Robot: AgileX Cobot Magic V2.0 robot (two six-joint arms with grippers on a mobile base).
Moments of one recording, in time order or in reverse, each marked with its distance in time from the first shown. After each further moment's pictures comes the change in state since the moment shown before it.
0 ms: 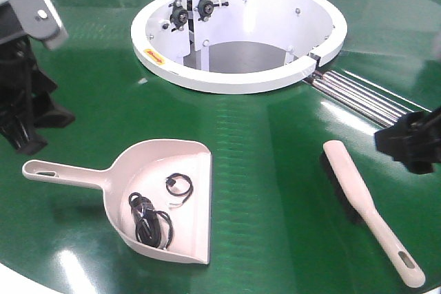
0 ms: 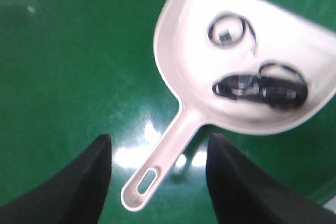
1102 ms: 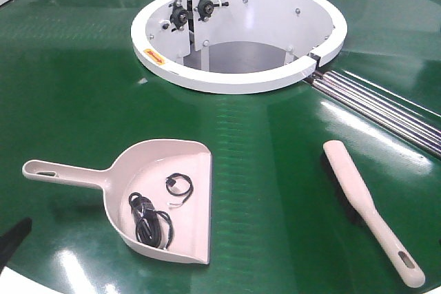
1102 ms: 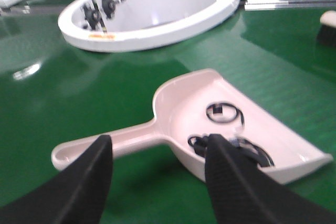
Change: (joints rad) left arm 0.000 -0.902 1.084 -0.274 -0.811 -0.155; right arm 0.000 -0.977 0.798 0.003 -0.532 -0.026
